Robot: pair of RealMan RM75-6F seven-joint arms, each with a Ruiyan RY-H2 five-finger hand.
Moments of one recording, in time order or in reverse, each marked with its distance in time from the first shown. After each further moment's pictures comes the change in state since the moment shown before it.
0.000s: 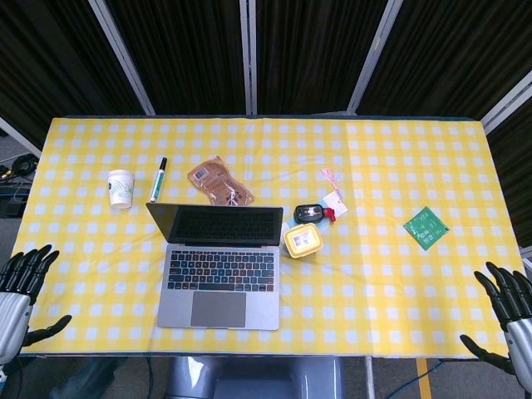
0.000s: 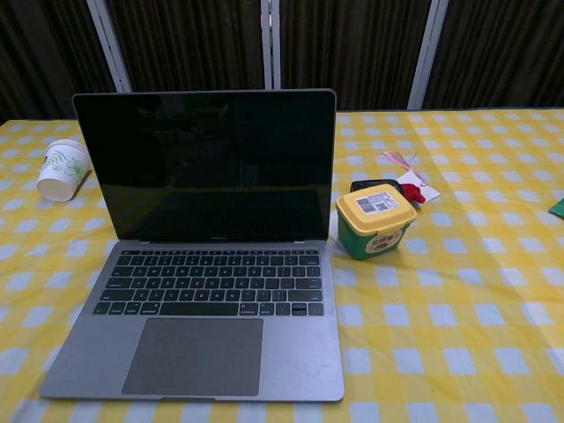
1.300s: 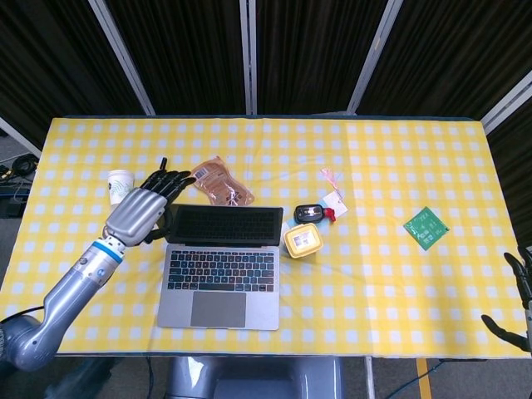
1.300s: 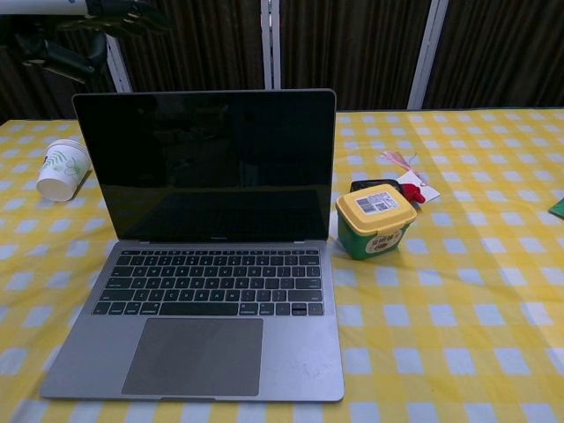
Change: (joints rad) left arm -0.708 -0.090 -0.372 0.005 -0.579 -0.759 0.097; right arm 0.028 -0.014 0.082 0.008 0.213 -0.091 -0.035
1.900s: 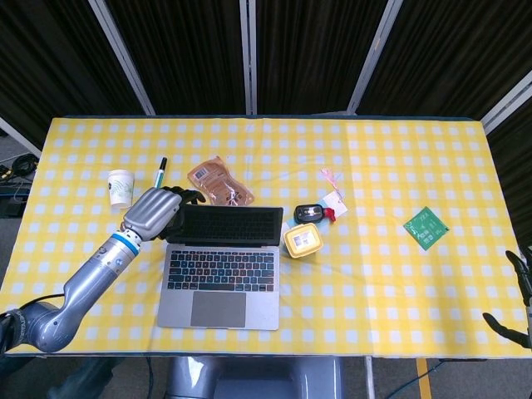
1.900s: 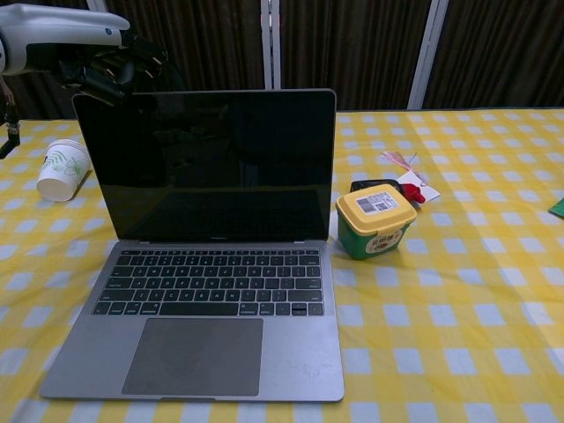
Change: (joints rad) left arm -0.091 -0.036 0.038 0.050 -0.116 -0.049 0.002; right arm 0.006 -0.002 0.006 0.003 0.016 -0.020 -0.002
